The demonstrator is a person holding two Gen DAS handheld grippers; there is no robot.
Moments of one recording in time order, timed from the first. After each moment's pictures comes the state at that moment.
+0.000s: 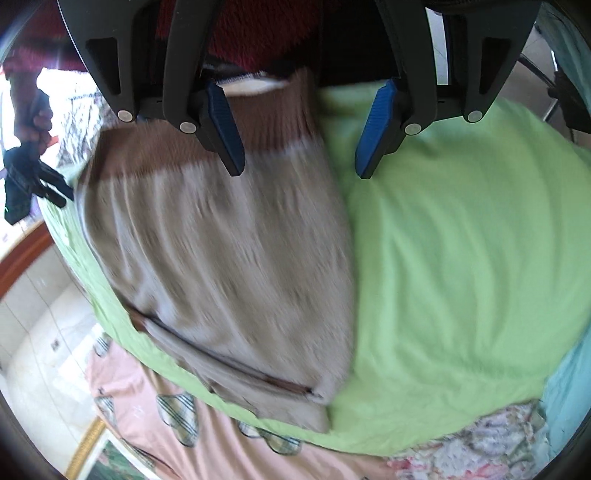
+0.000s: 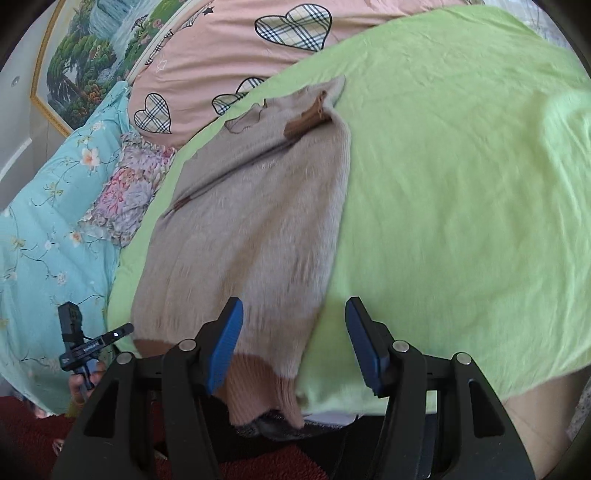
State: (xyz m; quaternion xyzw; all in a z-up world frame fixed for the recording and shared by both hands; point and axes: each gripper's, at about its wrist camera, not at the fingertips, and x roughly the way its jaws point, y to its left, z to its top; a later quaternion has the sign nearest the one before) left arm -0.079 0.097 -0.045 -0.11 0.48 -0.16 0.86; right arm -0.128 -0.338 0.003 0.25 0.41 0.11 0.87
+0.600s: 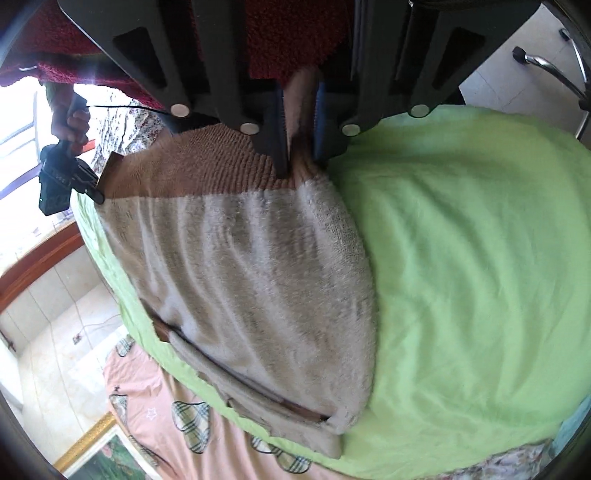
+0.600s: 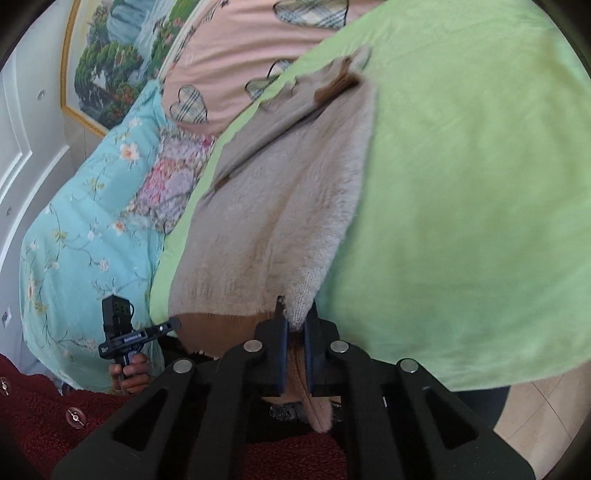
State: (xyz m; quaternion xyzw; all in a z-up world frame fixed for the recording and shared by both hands) left arm -0.081 0.102 -0.055 -0.15 0.50 -0.22 0.83; right arm -0.141 -0.346 -0.022 0.30 0.40 0.18 0.85
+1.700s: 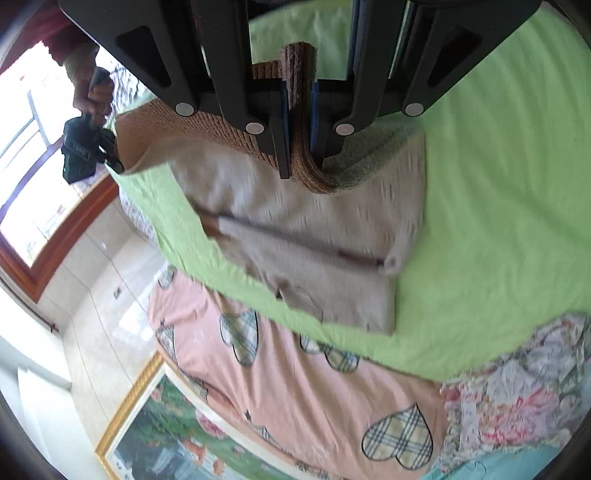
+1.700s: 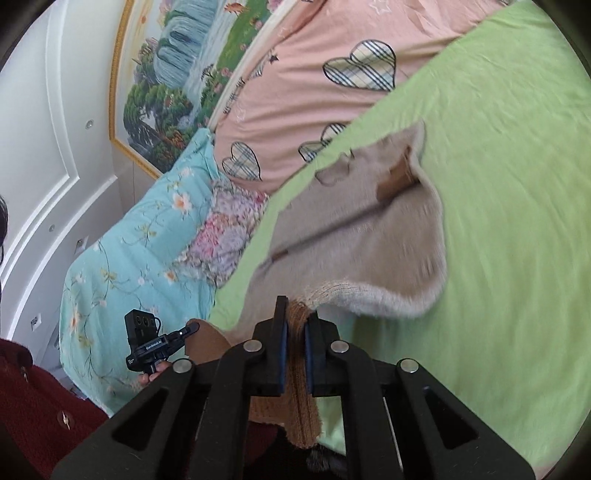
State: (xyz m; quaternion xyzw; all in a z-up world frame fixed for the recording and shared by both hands) left arm -0.001 0.102 0.054 -0.18 0.34 -0.25 0.89; right arm -0.088 -0.353 0.058 0.32 0.27 0.24 0.87
